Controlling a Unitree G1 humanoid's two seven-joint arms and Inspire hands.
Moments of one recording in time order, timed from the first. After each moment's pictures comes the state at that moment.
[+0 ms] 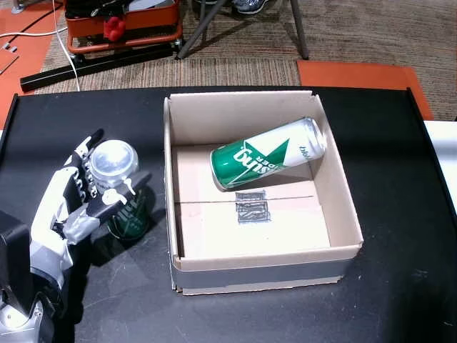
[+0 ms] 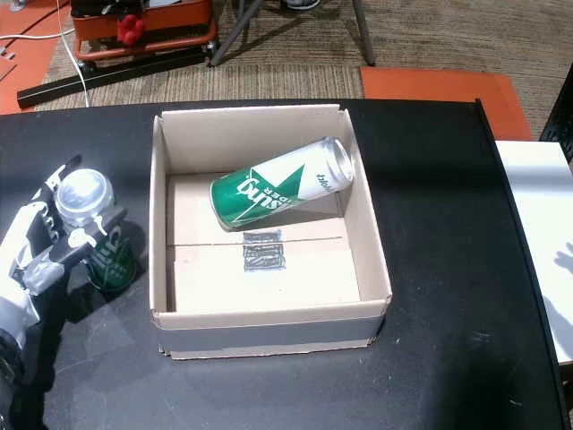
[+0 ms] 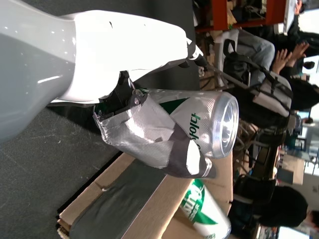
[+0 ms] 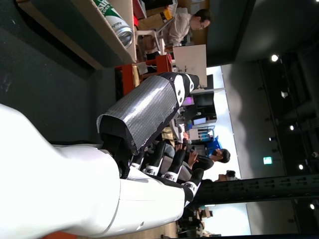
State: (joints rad) left arm -0.56 0.16 0.33 1.31 -0.12 -0.68 -0.41; right arm -0.39 -0.42 -0.77 1.23 0.56 -0.70 1.01
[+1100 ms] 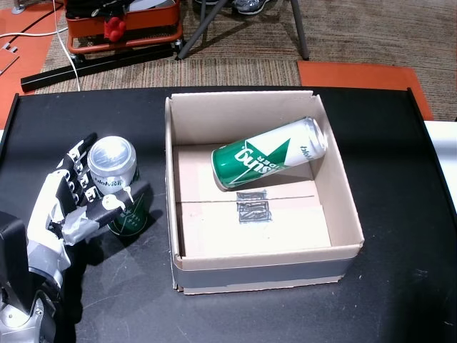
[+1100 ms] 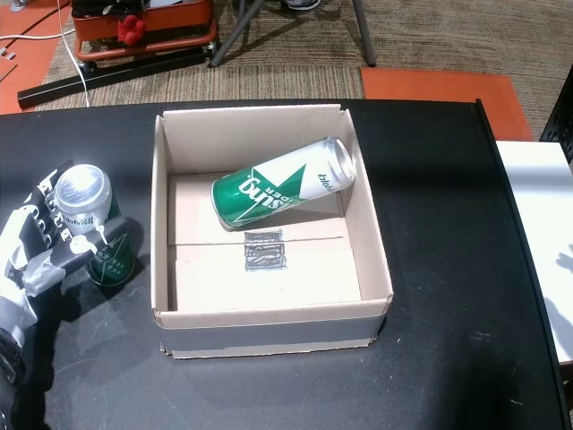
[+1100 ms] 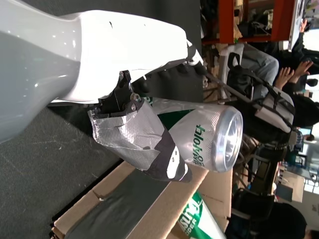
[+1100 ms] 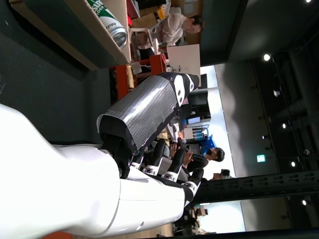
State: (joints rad) left arm -0.56 0.15 0.34 1.31 -0.09 -0.67 -0.33; right arm -0.39 -0.42 -0.76 1.23 0.59 -0.71 1.02
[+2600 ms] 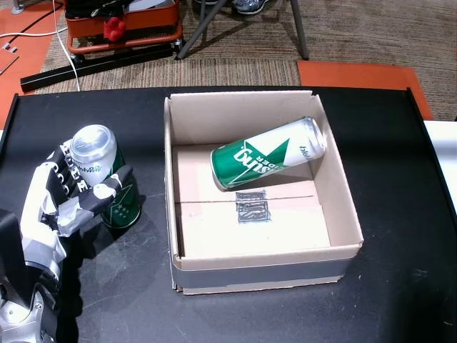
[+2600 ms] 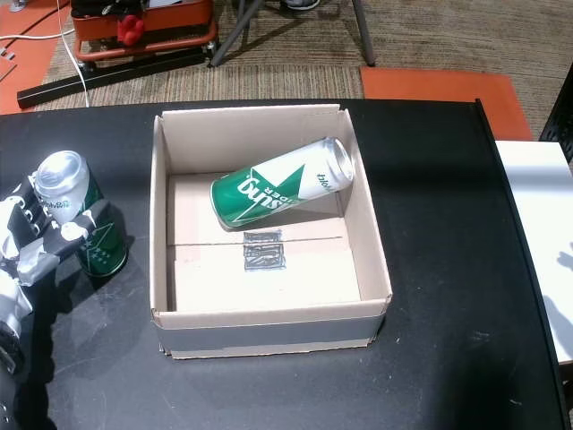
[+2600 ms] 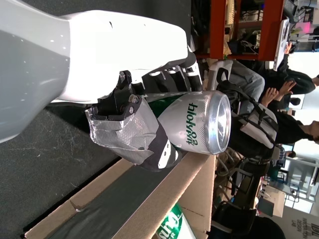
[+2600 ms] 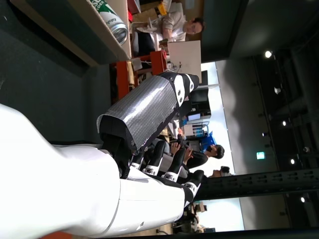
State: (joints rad) left arm -0.58 0.14 0.41 1.31 -0.12 -0.68 -0.34; right arm -0.39 -0.42 -0.74 1.23 0.61 -0.72 1.00
